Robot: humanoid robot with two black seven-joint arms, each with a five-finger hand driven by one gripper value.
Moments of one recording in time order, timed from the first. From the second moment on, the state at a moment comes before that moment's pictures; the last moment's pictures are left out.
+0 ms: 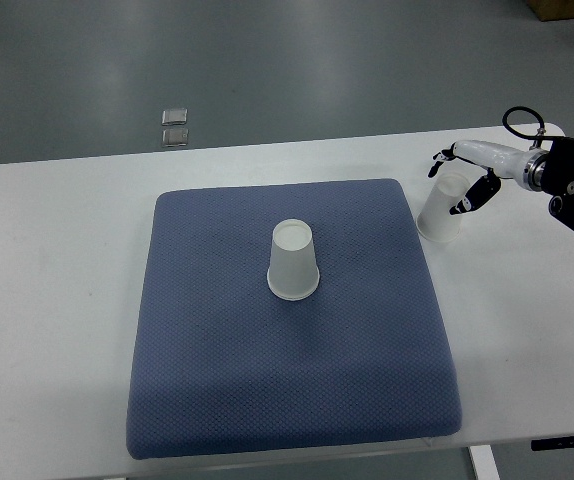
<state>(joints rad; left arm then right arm) 0.02 0.00 -0.15 -0.16 0.08 0.04 -0.05 1.02 -0.40 0.09 0.49 -1.22 0.09 0.33</state>
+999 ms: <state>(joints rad) 0.02 0.00 -0.15 -0.16 0.08 0.04 -0.05 1.03 -0.42 0.05 0.50 -1.22 0.08 0.34</state>
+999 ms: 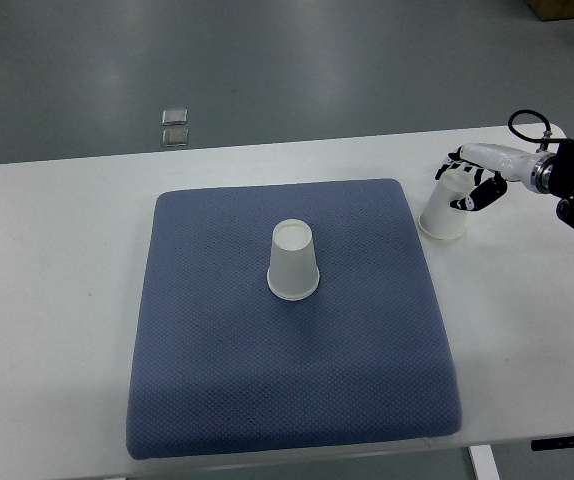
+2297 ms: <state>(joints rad) 0.02 0.00 -0.15 -0.16 0.08 0.04 -0.05 1.42 -0.46 0.13 1.06 -1.16 0.39 0.36</state>
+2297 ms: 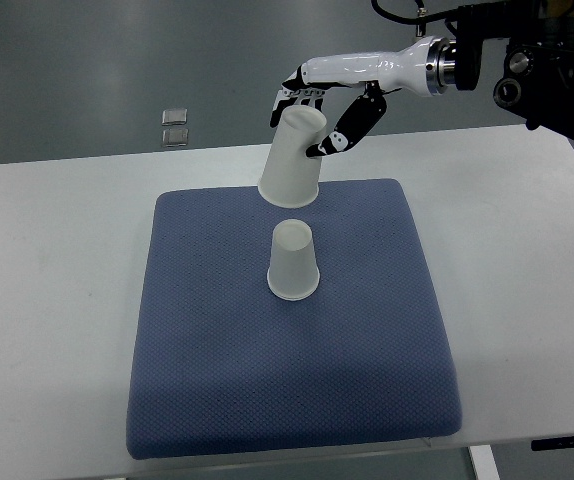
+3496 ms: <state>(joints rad) 0.02 0.00 -0.15 -0.16 0.08 0.04 -0.05 1.37 -0.46 0.12 1.19 -1.33 0.34 0.36</state>
